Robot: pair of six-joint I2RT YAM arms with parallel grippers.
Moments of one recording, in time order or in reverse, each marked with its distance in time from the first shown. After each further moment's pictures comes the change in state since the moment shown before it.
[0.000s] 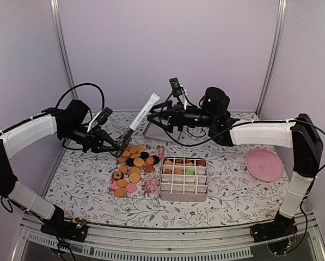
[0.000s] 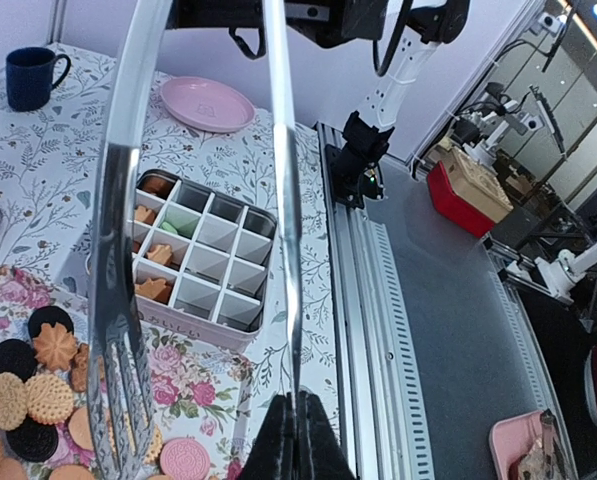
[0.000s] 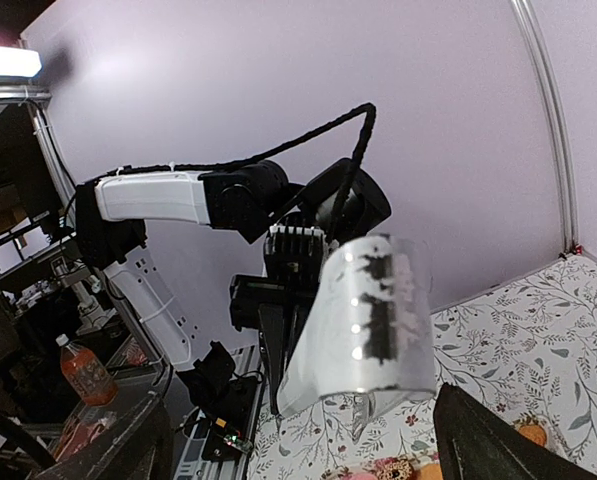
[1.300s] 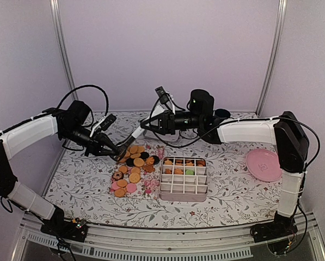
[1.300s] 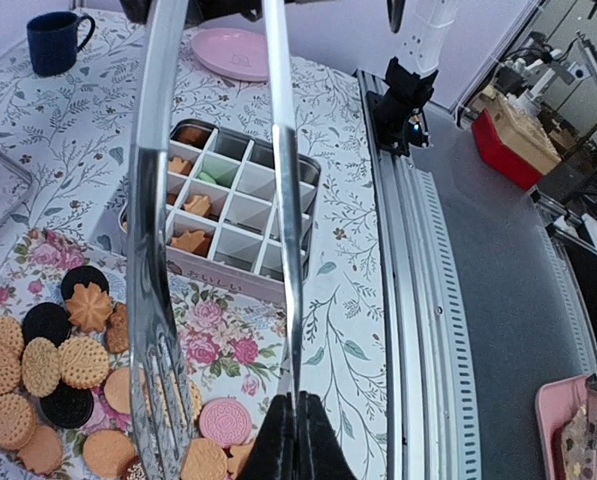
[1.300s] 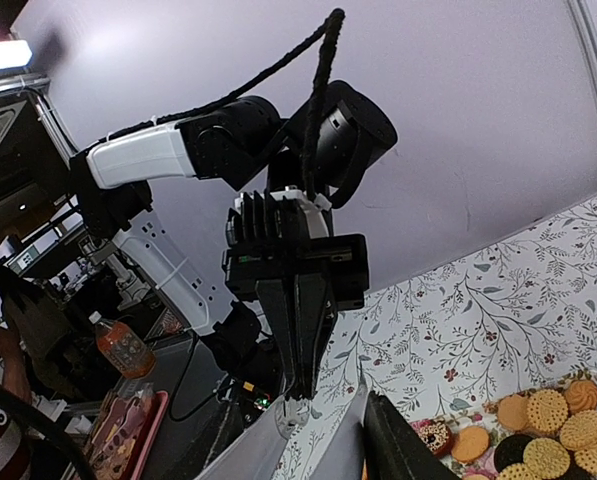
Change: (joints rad) left arm -0.022 0.000 0.000 -0.025 -0.177 0.084; right arm 0.007 0.157 0.145 -0.110 -0.153 0.066
